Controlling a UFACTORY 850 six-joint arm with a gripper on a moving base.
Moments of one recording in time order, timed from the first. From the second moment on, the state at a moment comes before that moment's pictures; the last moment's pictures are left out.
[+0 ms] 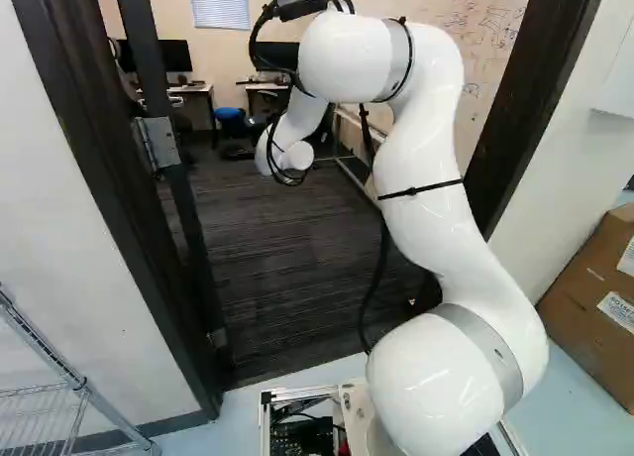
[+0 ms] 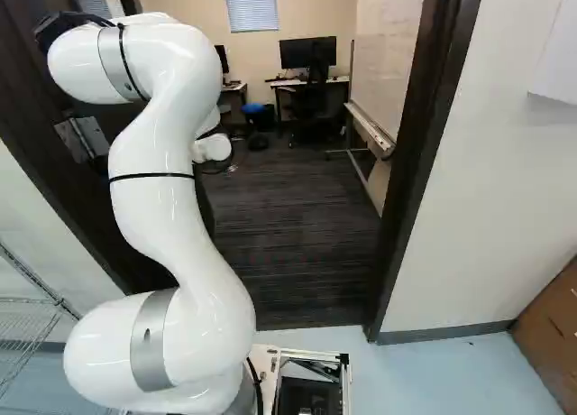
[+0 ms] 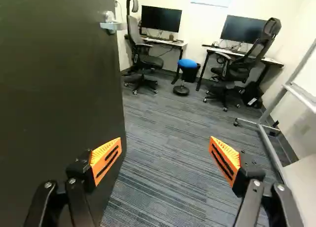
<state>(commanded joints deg) 16.3 -36.6 -70.0 -10.5 42.5 0.0</state>
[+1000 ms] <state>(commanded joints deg) 9.6 -32.5 -64.5 -1.5 42.5 0.0</state>
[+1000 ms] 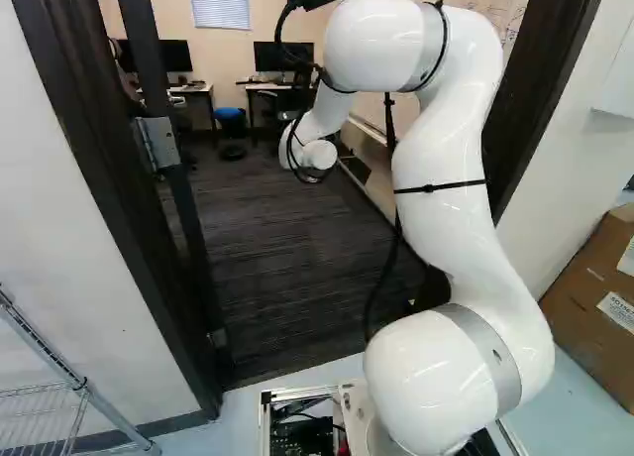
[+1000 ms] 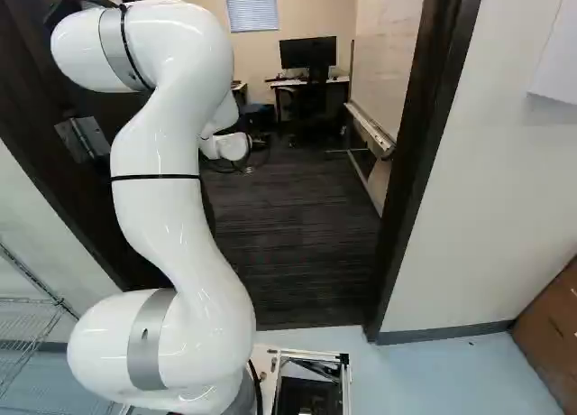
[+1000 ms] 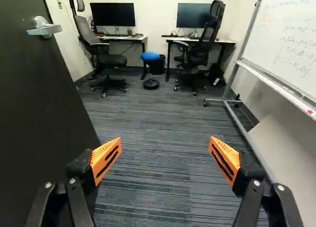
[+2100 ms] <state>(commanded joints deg) 7.5 -26.7 -57.2 -1.3 43.3 0.0</state>
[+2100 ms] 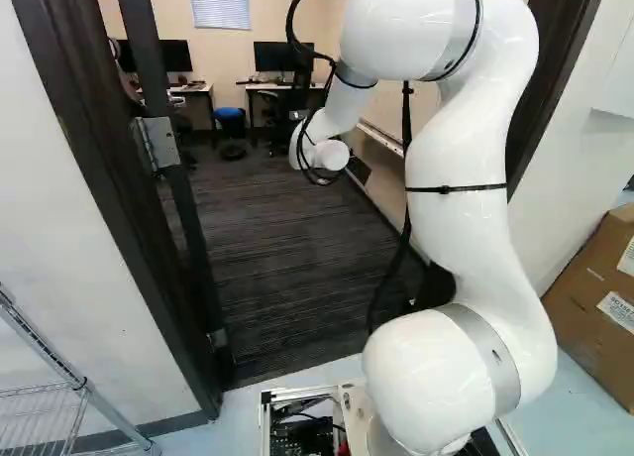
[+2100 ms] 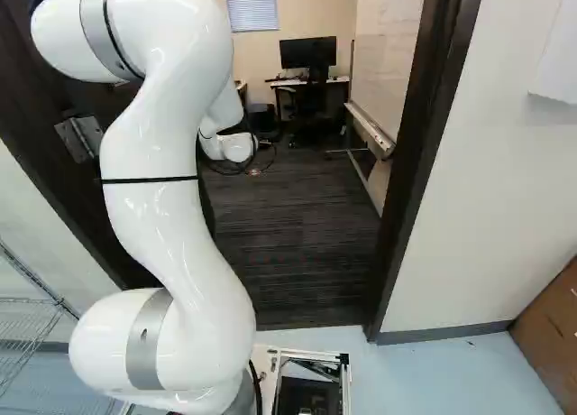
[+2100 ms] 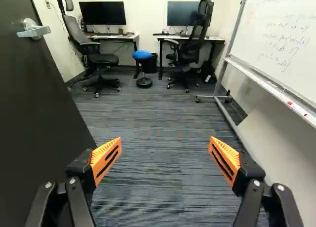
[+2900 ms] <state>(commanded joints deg) 5.1 -13.1 -40.6 -0.9 45.4 0.0</state>
